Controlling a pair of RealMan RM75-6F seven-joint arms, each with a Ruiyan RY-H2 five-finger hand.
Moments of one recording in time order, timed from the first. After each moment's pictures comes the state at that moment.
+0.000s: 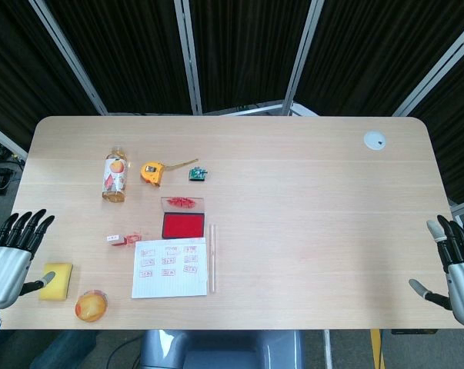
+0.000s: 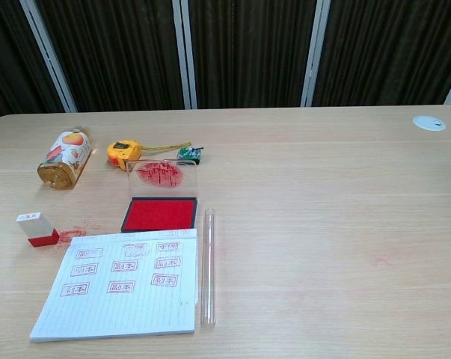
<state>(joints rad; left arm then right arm) -0.10 -1.00 0.00 -1.83 1.61 1.47 0.29 0.01 -0.98 0.06 -1.73 -1.62 1.62 -0.04</state>
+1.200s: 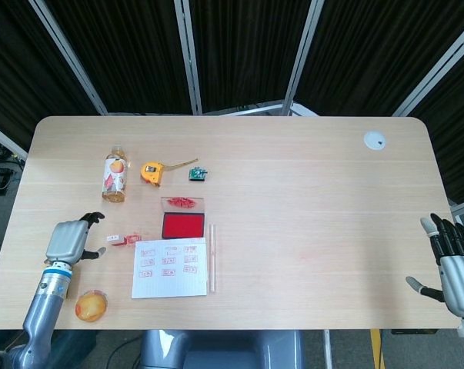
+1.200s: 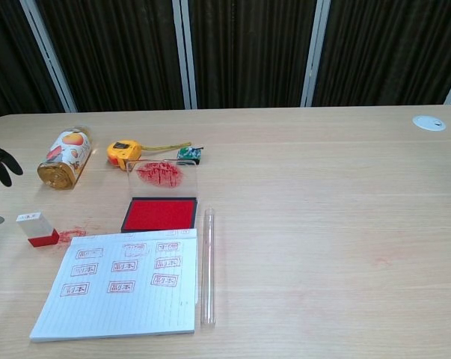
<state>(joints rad) -0.36 -1.42 -0.17 -1.59 1.05 1.12 0.42 0.04 -0.99 0.07 -1.73 -1.53 1.52 -0.06</state>
